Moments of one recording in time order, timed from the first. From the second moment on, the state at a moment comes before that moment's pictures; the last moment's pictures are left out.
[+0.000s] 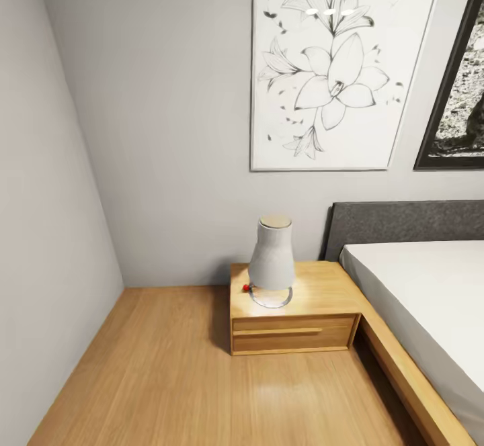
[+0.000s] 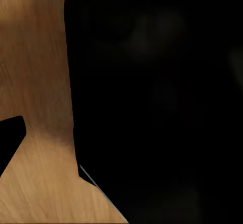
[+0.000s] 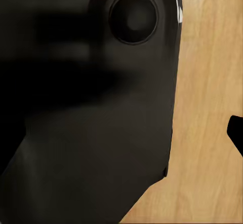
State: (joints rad) left arm 0.00 0.00 0.00 0.00 0.00 0.00 0.00; right arm 0.00 0.00 0.00 0.00 0.00 0.00 0.00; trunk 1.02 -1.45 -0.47
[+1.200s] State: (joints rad) left arm 0.00 -0.03 0.00 -0.15 0.00 -0.02 0.01; right arm -0.03 0.04 -0.01 -0.15 -0.03 -0.08 0.04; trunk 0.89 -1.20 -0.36
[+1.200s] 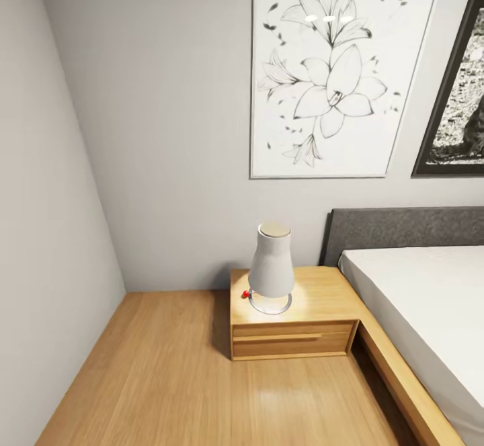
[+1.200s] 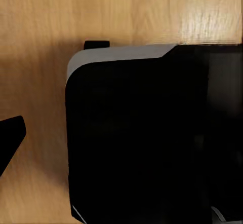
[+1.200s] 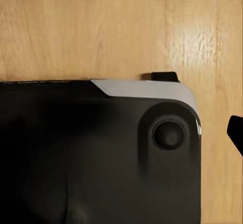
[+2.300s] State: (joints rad) left arm 0.00 0.02 0.21 -0.21 0.10 -0.50 0.00; right arm -0.03 0.05 -0.02 -0.27 -0.19 -0.67 -0.11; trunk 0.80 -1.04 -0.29
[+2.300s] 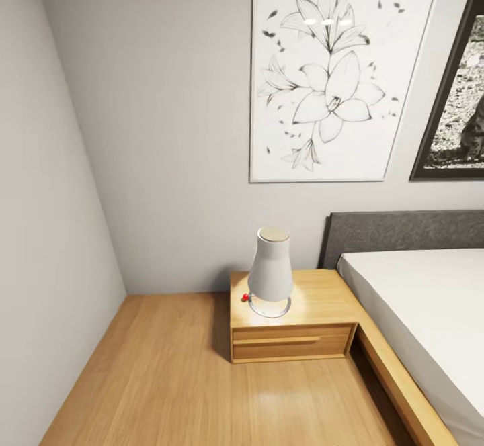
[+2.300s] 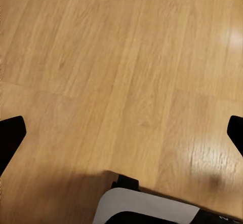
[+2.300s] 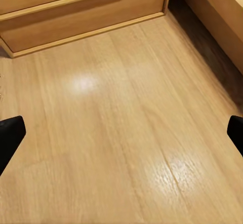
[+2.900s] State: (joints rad) left arm 0.00 0.02 0.16 -0.17 0.09 -0.52 0.00; right arm -0.03 0.06 -0.02 -0.26 -0.01 -0.66 -0.11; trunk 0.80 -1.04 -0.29
